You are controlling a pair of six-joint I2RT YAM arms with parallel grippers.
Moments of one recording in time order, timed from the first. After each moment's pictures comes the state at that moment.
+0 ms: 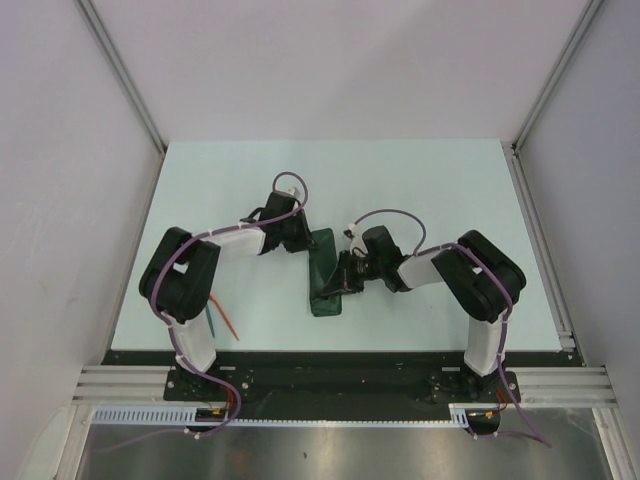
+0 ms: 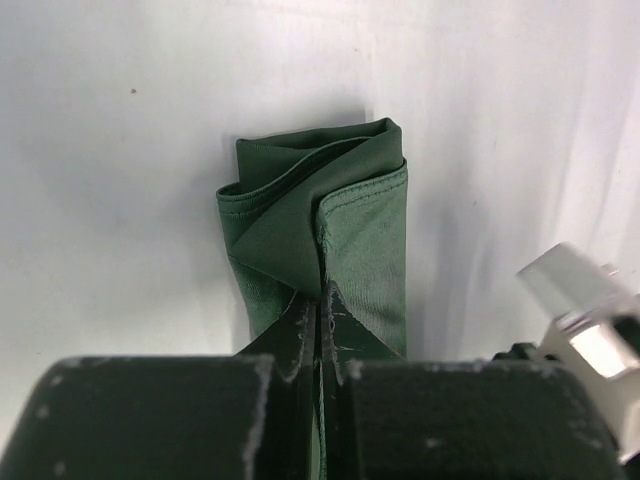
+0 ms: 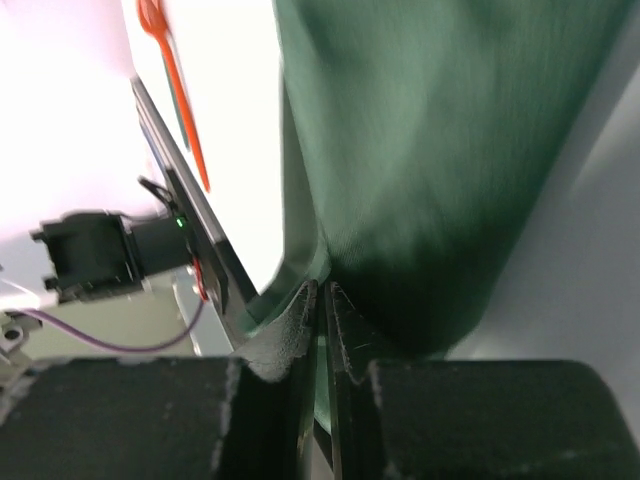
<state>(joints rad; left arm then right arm) -0.46 1.82 1.03 -0.05 0.20 -0.68 0.65 1.89 0.79 0.44 -0.70 0.87</state>
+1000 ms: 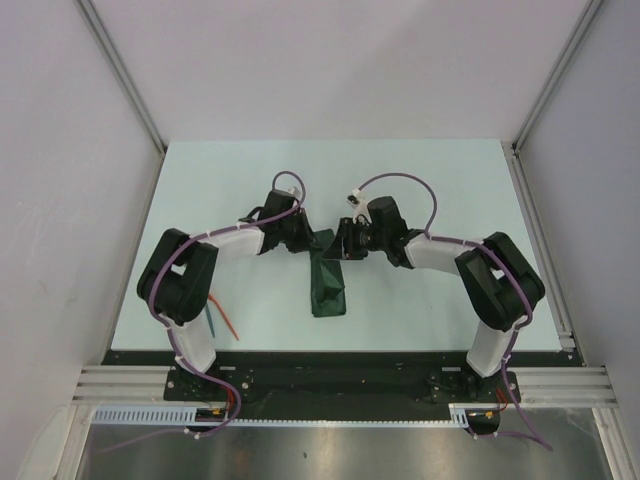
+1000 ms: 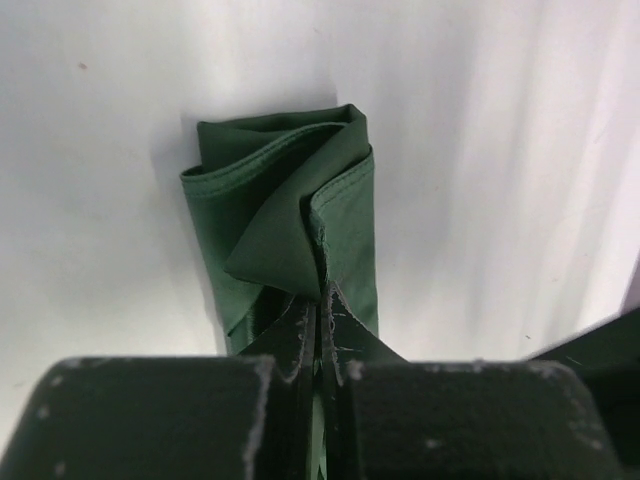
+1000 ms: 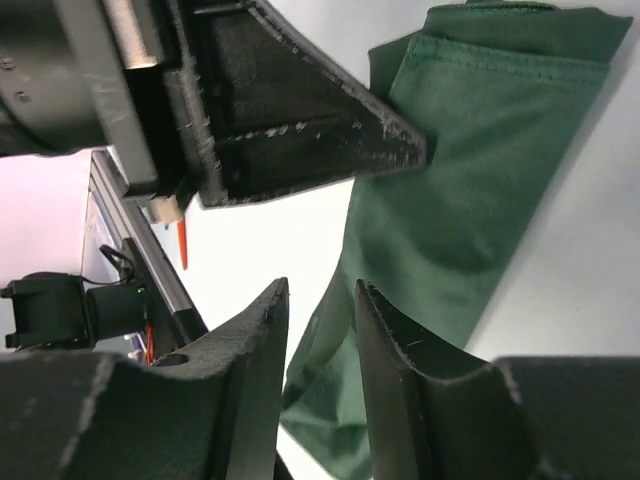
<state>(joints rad) -0.46 1.80 1.03 -0.05 0.26 -0.73 0.58 1.77 0.97 0.21 -0.55 0.61</state>
